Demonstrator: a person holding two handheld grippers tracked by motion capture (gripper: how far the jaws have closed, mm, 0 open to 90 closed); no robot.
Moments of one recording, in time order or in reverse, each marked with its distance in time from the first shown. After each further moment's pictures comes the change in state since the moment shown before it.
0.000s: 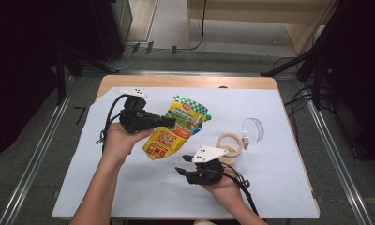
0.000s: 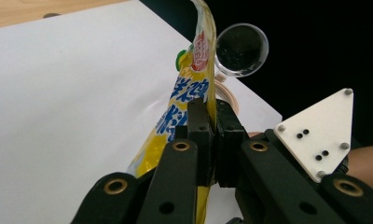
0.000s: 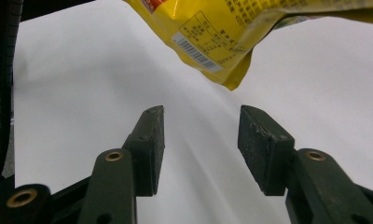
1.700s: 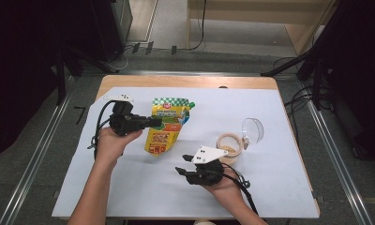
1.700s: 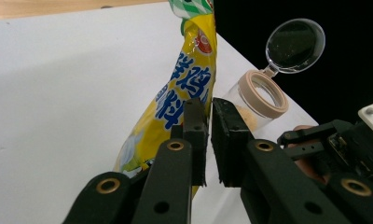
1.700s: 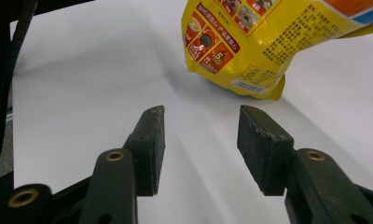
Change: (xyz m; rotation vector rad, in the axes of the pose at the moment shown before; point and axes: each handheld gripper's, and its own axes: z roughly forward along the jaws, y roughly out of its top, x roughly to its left) left arm 0.038 -0.033 -0.013 -0.044 0.092 -0.051; right arm 0.003 0.003 -0.003 0.002 -0.009 -0.023
